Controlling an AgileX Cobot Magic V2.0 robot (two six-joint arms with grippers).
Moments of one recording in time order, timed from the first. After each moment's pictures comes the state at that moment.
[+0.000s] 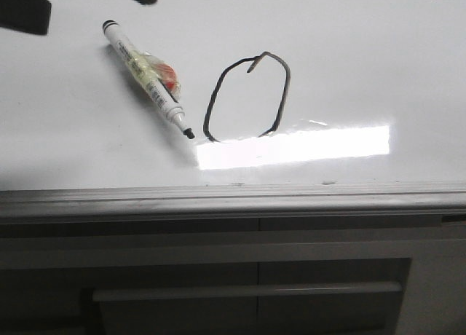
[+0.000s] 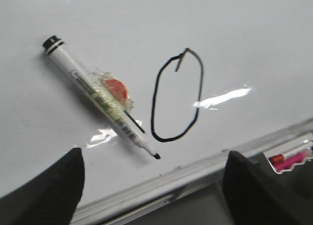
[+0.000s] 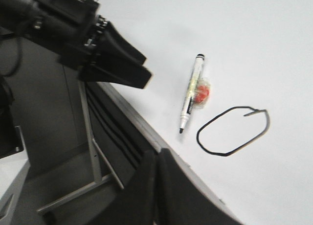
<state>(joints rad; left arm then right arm) -1.33 0.99 -0.74 1.07 0.74 -1.59 0.62 0.43 -0.60 0.64 0.56 -0.74</state>
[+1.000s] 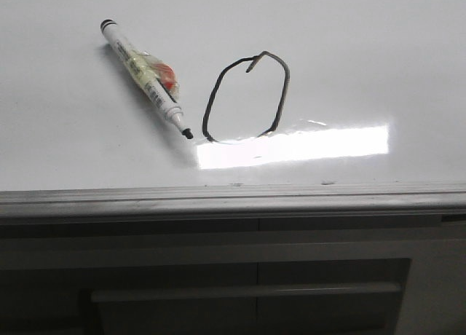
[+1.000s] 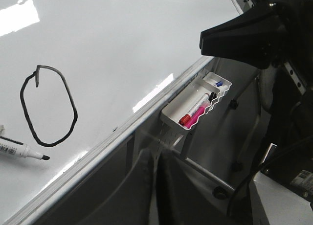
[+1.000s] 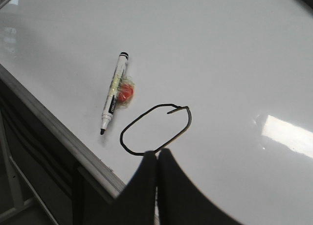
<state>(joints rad) -1.74 0.87 -0.74 1.13 0.80 -1.43 0.62 0.43 -0.41 0.50 0.21 -0.74</state>
